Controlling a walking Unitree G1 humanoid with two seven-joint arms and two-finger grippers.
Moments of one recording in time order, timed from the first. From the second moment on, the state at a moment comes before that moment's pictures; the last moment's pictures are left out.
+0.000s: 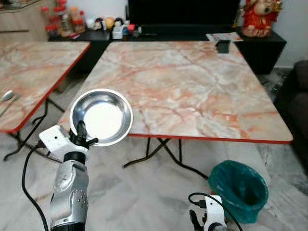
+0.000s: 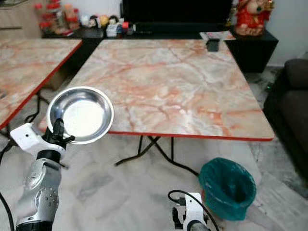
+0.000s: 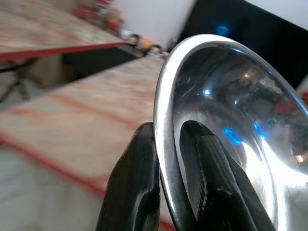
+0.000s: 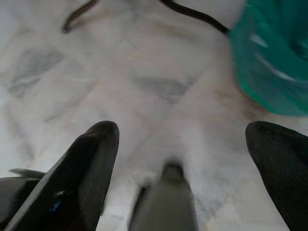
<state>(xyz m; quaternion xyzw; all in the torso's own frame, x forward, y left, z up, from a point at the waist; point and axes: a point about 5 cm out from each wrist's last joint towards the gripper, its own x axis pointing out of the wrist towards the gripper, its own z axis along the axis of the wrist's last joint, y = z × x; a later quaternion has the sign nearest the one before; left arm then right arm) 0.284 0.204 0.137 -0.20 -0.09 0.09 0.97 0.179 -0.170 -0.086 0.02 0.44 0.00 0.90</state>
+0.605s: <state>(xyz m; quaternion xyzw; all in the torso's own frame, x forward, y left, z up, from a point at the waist) 0.285 0.209 0.142 -0.20 -0.10 0.09 0.97 0.179 -0.165 -0.087 0.03 0.44 0.00 0.90</state>
